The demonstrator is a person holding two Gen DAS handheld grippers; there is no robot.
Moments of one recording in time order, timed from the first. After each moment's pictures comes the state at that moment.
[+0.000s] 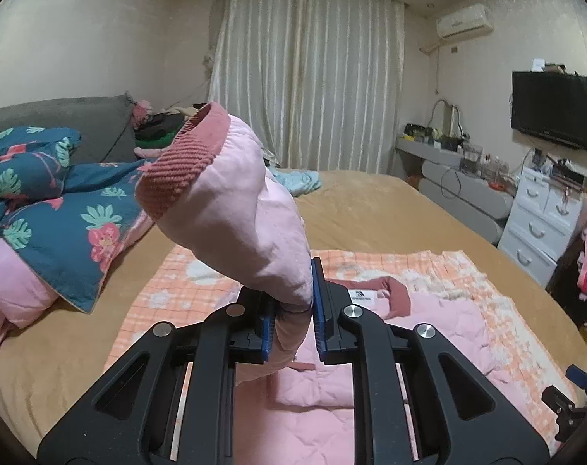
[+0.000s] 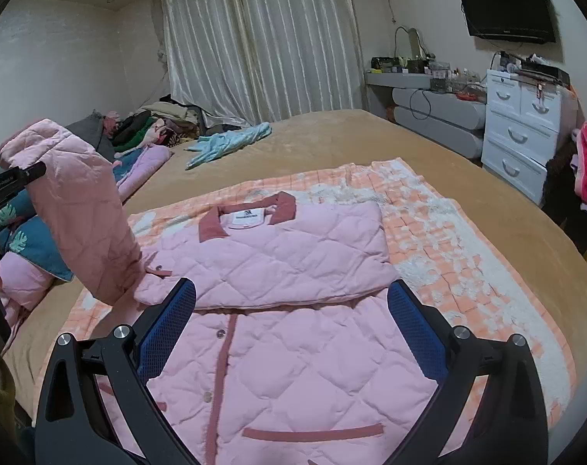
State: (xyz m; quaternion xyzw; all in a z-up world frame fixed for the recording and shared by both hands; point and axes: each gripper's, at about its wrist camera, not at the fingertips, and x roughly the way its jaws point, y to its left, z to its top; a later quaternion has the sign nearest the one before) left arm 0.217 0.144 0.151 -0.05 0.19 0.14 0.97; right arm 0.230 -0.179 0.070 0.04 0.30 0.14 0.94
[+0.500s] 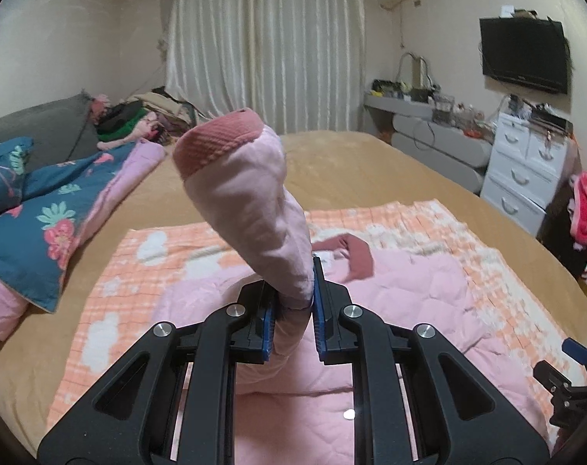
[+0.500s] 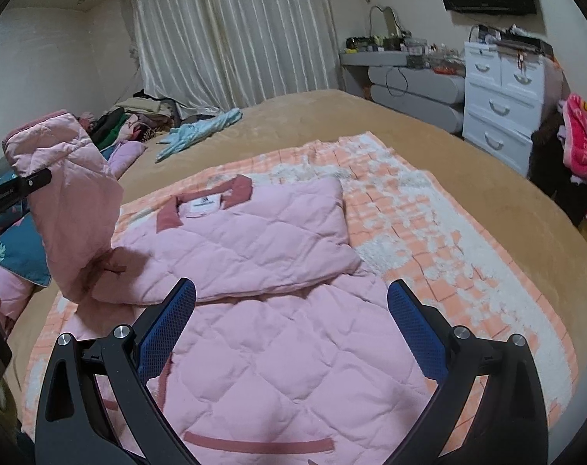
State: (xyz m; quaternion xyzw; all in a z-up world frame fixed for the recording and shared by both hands) left arm 0.279 0.064 0.104 -0.01 0.25 0.09 0.96; right arm 0.267 -0.225 0.027 0.06 0.33 0.11 0.93
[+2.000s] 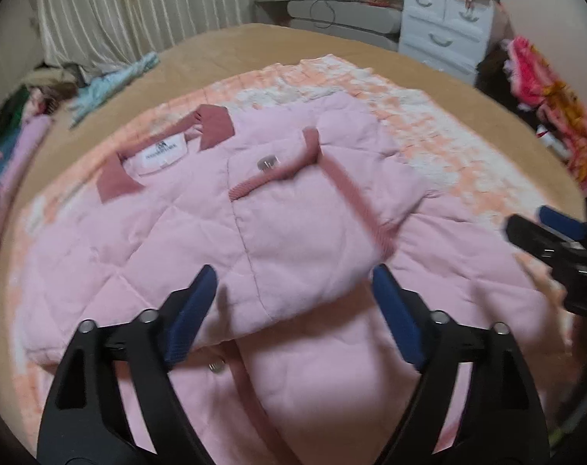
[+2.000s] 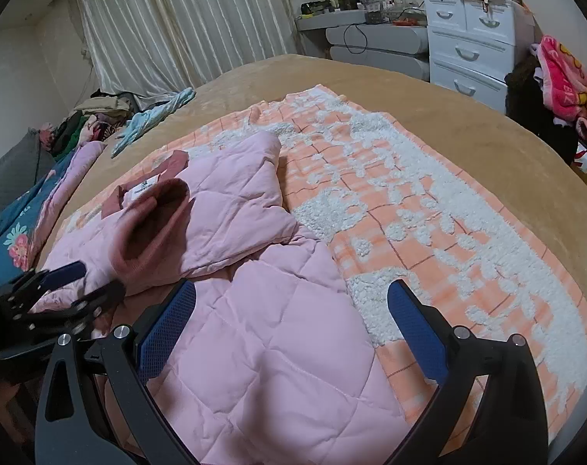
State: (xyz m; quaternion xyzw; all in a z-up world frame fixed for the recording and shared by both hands) left arm 0.325 -0.046 -0.023 0.07 0.43 -0.08 0.89; right arm 0.309 -0.270 -0.034 0.11 0.39 0.06 0.91
